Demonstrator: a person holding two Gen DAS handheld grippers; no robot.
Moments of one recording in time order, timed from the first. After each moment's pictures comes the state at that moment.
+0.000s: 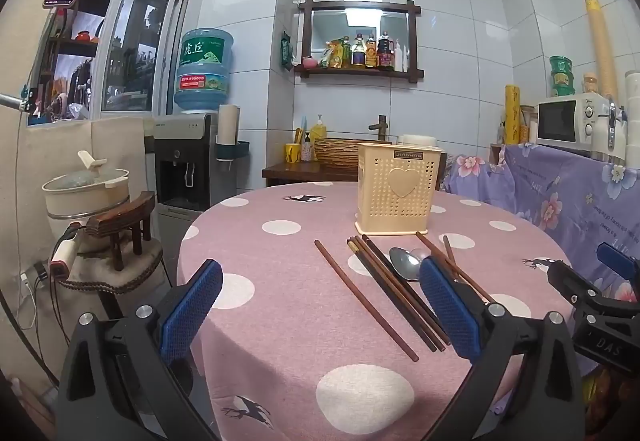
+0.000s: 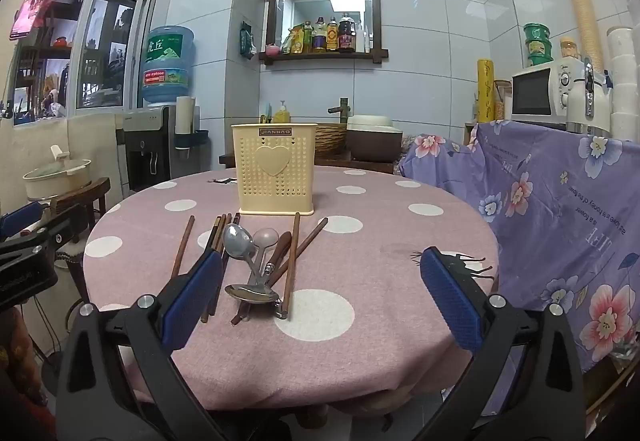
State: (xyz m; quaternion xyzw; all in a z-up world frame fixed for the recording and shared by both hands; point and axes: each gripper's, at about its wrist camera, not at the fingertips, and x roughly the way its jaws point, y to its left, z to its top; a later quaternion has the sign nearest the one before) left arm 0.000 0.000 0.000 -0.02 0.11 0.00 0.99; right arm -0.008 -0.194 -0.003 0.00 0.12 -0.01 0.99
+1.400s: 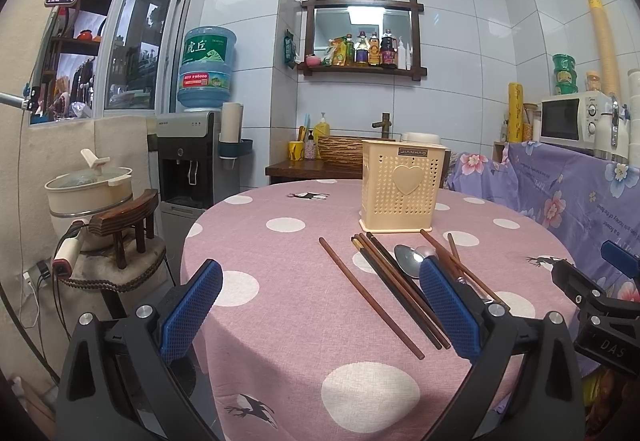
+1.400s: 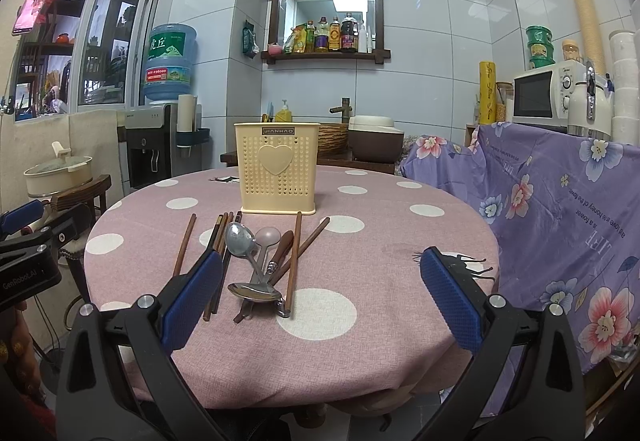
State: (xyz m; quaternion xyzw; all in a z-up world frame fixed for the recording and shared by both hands) left arm 0.000 0.006 -0.002 -0.02 0.11 0.00 0.99; right arm -0.010 -0.192 -0.003 0.00 0.12 0.00 0.99
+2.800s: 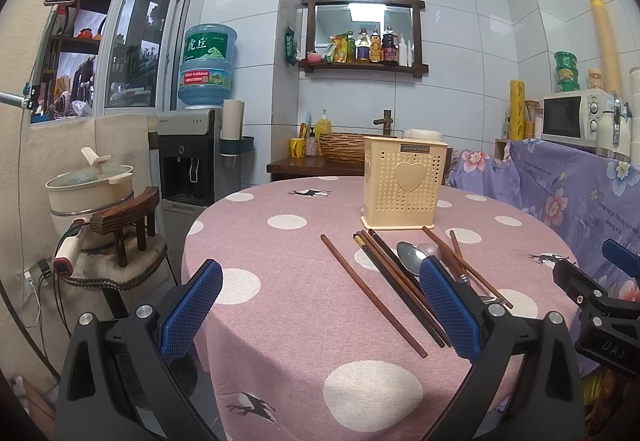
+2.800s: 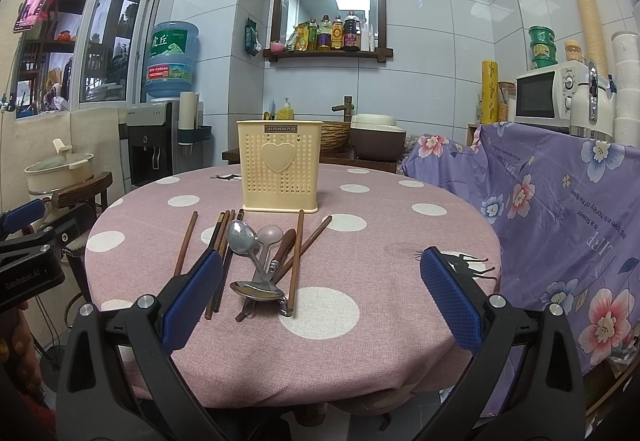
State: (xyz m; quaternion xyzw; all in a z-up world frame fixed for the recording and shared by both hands) left arm 0.001 0.004 -0.002 -0.02 0.12 0.00 0.99; right arm -0.010 -0.190 -0.006 -0.01 0.12 0.00 0.99
